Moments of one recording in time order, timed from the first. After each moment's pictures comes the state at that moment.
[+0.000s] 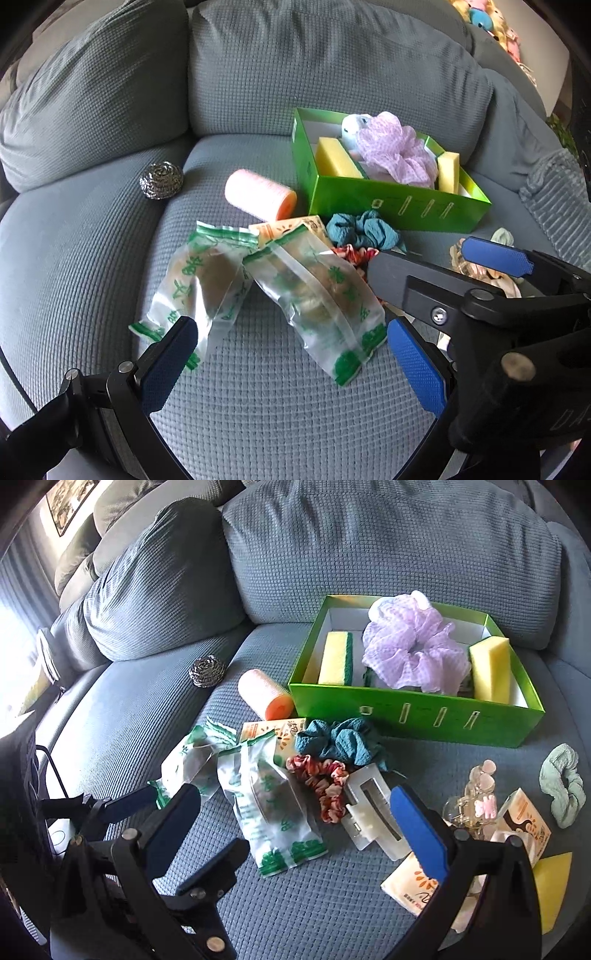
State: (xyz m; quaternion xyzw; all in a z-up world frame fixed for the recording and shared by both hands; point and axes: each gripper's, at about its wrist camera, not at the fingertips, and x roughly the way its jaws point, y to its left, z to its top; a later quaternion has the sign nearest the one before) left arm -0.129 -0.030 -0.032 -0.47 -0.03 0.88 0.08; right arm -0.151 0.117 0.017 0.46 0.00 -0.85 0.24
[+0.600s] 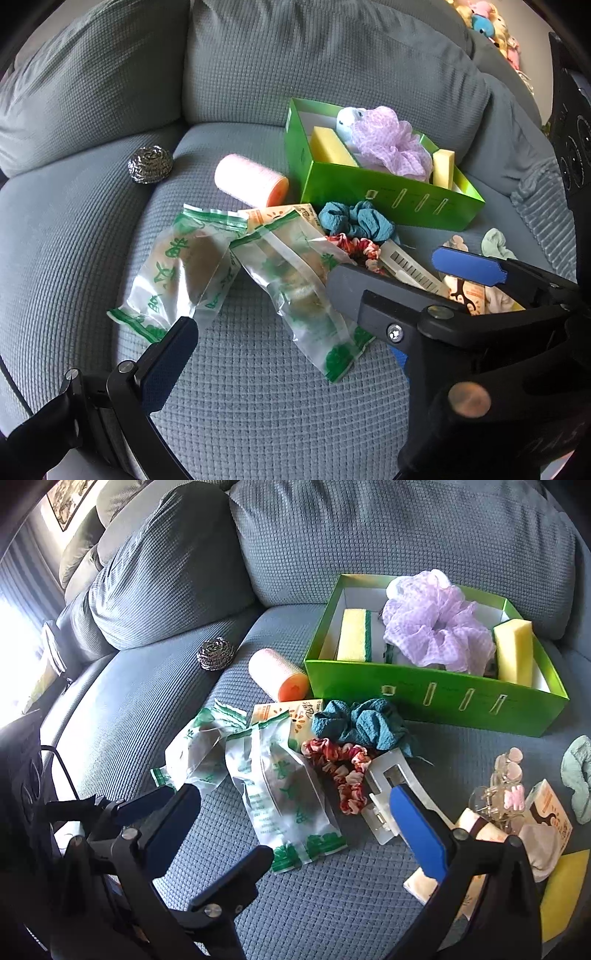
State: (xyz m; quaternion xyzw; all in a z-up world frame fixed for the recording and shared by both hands) left arm -0.128 -0.030 -0.045 -0.48 -0.06 0.87 0.10; right arm -0.155 0.108 0.000 0.48 0.00 -0.84 0.26
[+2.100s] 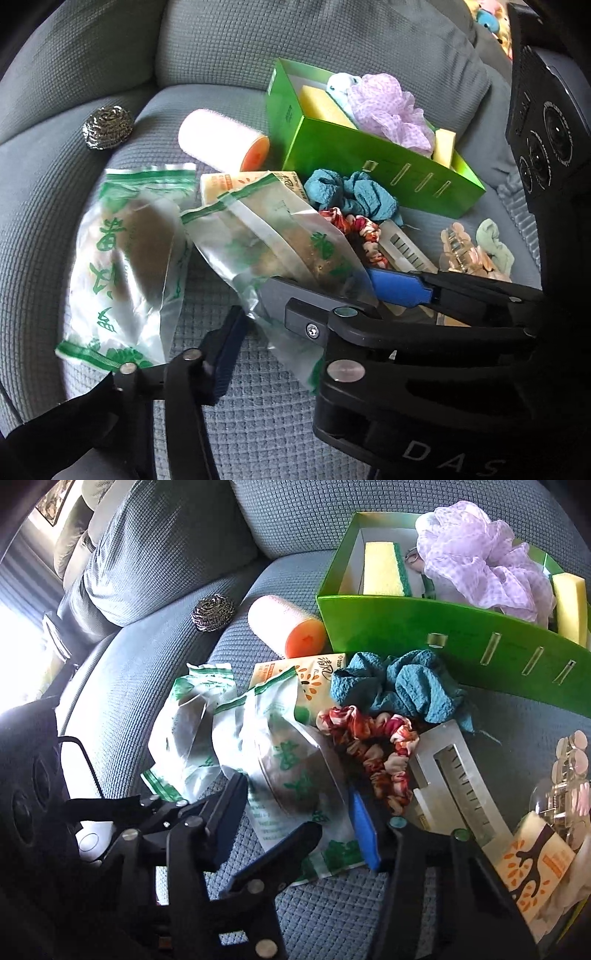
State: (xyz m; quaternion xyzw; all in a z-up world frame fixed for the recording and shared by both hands) left arm -0.154 -0.022 -0.081 -0.52 -0.10 0.84 0.15; right arm -0.180 0.092 -0.046 0.55 -0.02 -0.78 0.29
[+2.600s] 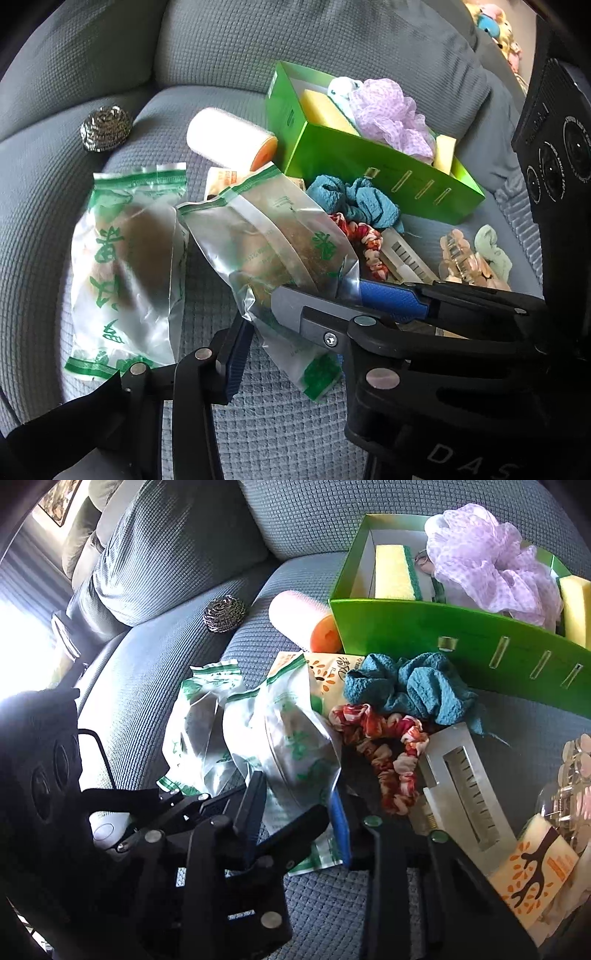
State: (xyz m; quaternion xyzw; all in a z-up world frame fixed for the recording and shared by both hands) left arm -0.158 -0.026 -0.079 -0.51 -0.10 0.84 0.15; right arm -0.179 0.092 -0.041 0.54 -0.02 -0.78 0.31
